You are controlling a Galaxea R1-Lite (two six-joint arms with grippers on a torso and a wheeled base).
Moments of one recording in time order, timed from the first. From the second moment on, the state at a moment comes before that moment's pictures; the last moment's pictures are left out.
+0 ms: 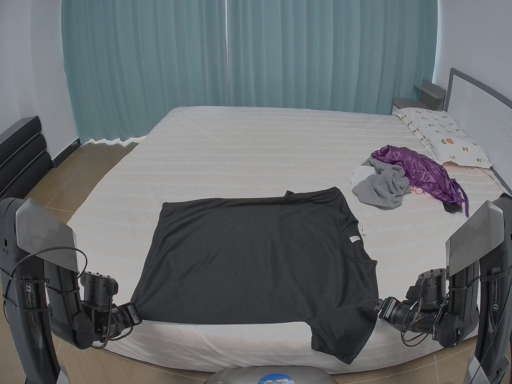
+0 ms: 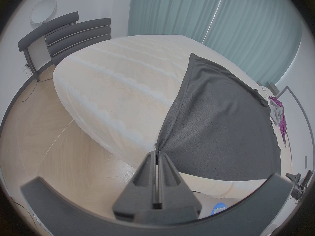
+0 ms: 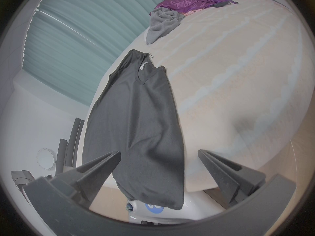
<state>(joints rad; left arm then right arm) -0.06 2.32 -0.17 -1.26 0.13 -0.51 0.21 2.41 -0.10 -1.55 0.17 0.77</state>
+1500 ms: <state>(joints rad) -0.06 2.32 -0.17 -1.26 0.11 -0.51 0.14 2.40 -0.06 -1.55 0.12 0.65</state>
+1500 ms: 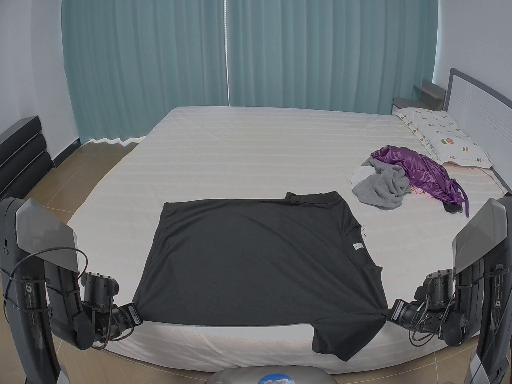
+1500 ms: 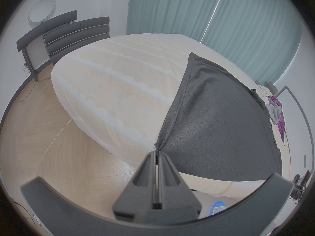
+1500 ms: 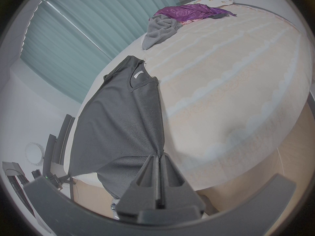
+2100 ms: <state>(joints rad) -0.06 2.33 -0.17 -1.26 0.11 -0.51 0.15 2.43 -0.02 -1.55 0.12 0.60</state>
